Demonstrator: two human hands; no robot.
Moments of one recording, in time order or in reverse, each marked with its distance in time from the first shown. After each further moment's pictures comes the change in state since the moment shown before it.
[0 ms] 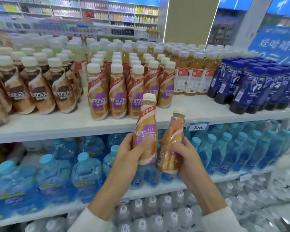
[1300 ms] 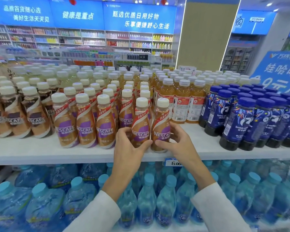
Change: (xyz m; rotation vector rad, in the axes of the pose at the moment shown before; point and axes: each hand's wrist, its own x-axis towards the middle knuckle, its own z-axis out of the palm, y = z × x) left_hand 0.136 -0.007 0.108 0.553 0.460 0.352; right_hand 0.143 -0.099 -0.082 -0.522 -0.229 -0.414
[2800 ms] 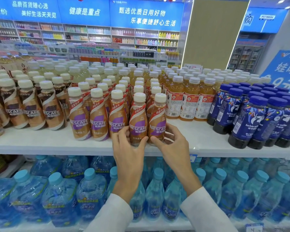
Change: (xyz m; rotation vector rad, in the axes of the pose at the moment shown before) left_hand -0.018 -0.018 -0.013 0.043 0.335 0.118; right_hand -0.016 0.006 0.058 -0.093 0.229 -0.066
